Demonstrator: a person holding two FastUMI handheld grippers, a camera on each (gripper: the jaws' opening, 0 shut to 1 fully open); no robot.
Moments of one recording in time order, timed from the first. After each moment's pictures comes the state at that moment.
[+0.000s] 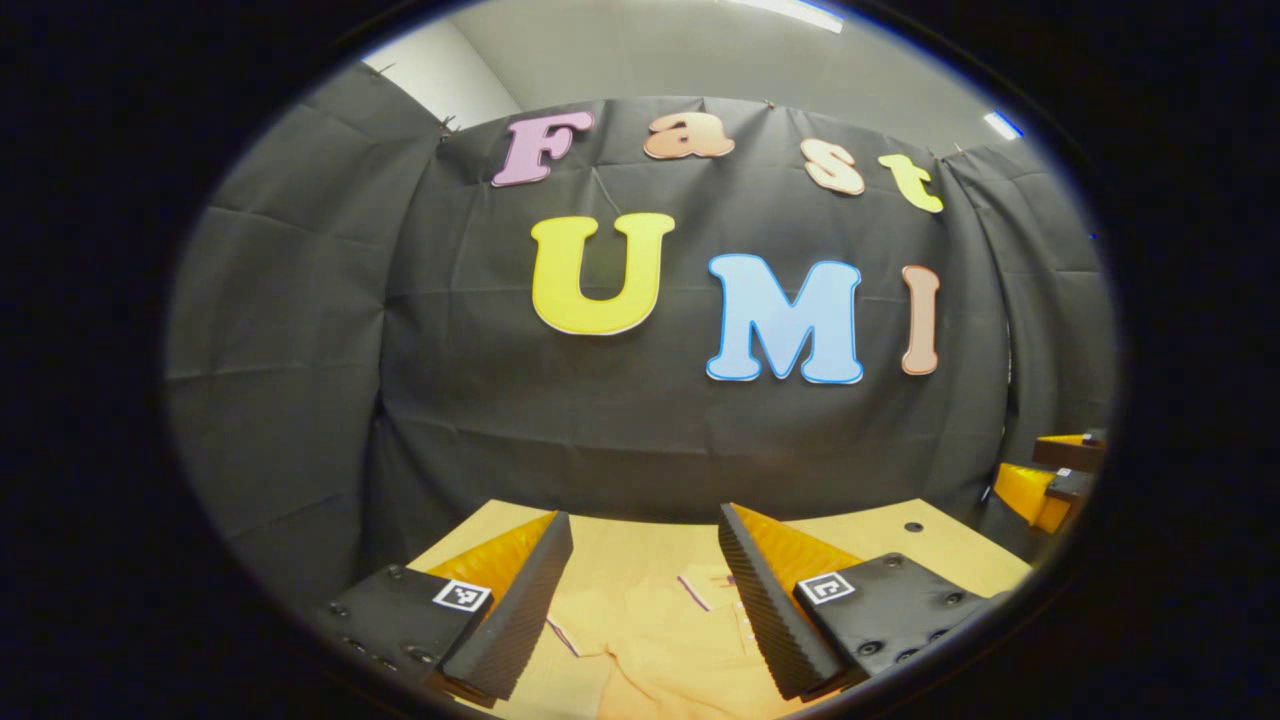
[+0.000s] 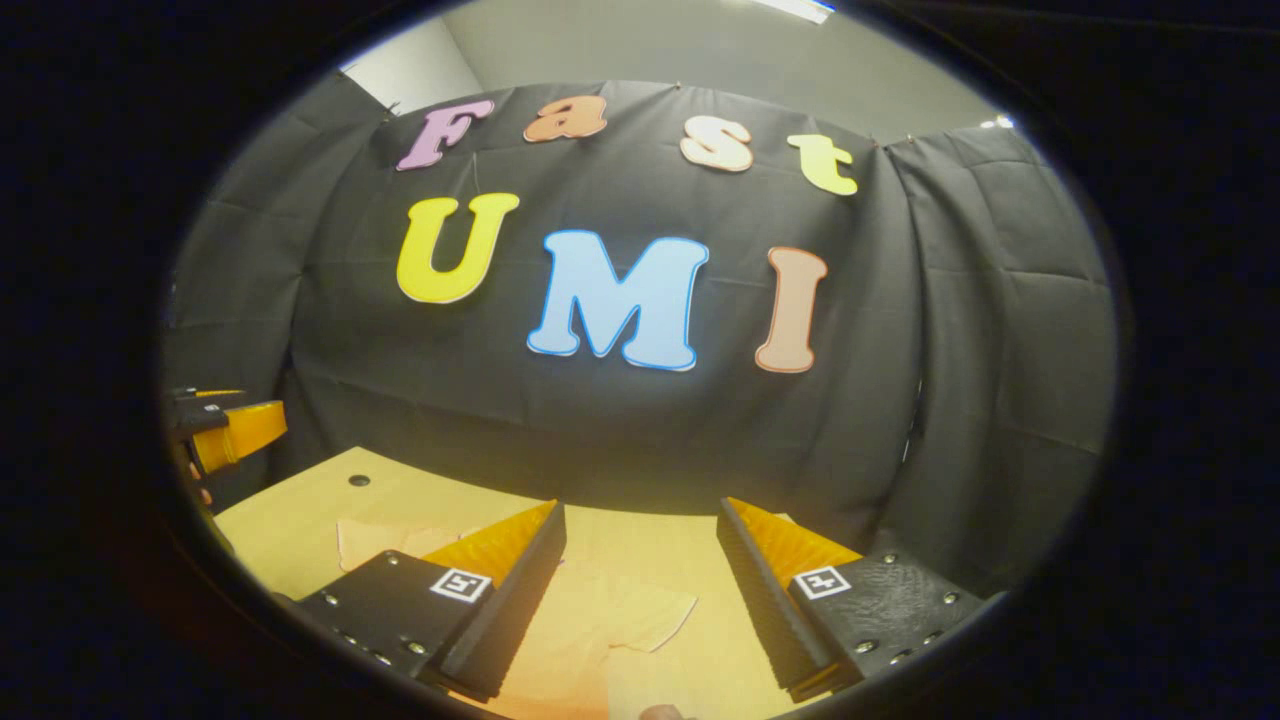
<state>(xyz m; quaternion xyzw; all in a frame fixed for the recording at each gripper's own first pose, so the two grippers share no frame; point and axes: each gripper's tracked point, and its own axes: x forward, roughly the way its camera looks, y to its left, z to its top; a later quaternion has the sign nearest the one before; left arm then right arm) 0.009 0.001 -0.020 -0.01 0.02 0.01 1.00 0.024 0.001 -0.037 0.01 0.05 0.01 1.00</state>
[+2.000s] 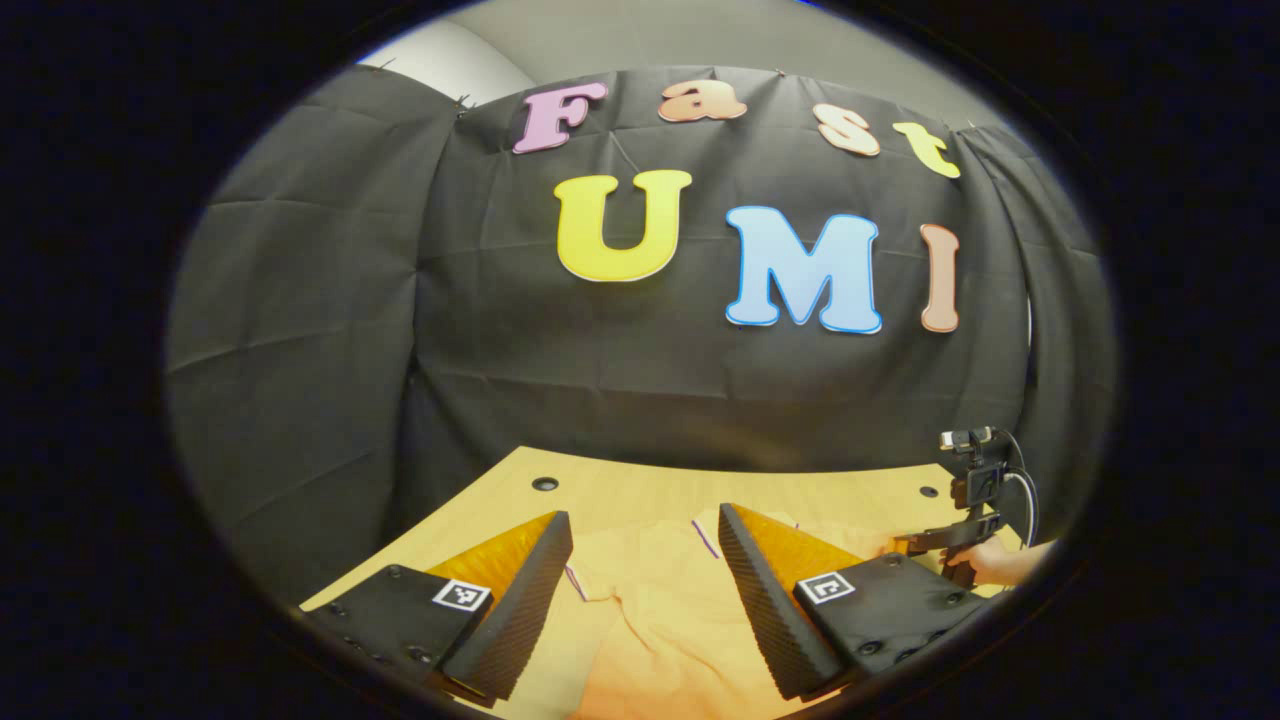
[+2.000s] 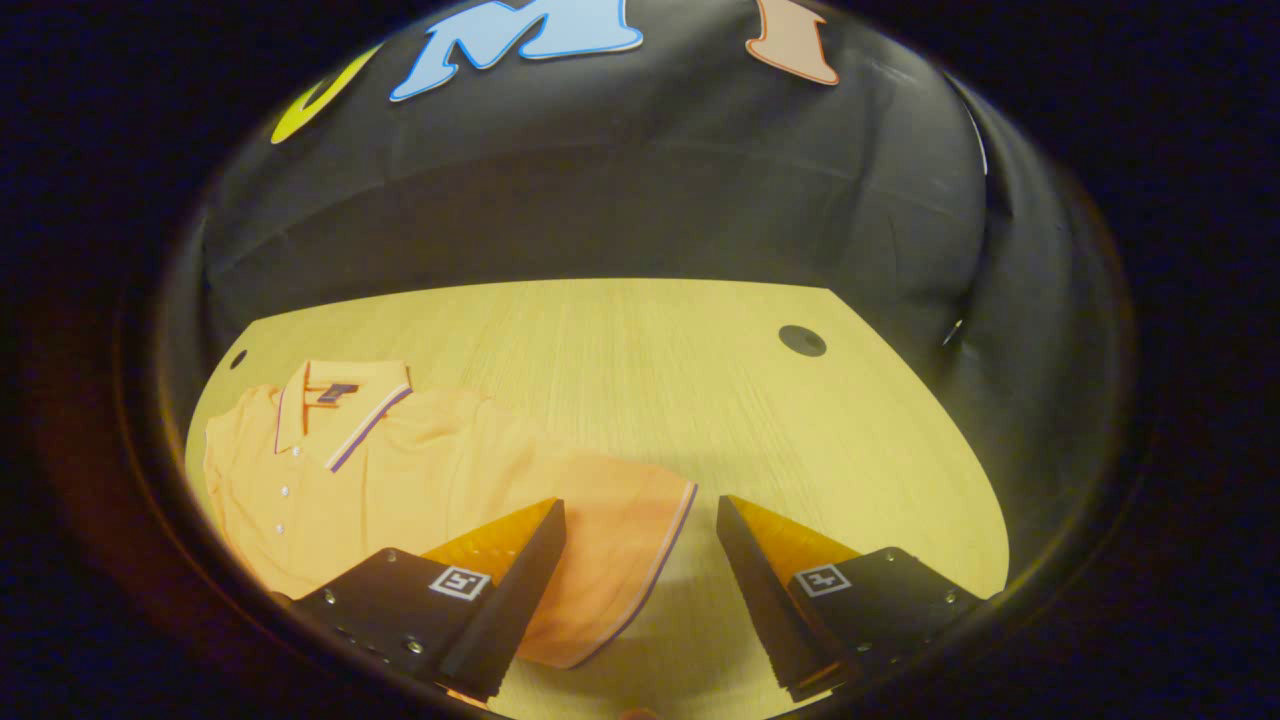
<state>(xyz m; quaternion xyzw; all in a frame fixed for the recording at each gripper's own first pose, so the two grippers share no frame) -0.041 -0.007 -0.078 -0.02 0.09 0.06 0.99 0.192 -0.048 -0.333 0.06 0.35 0.01 0.93</state>
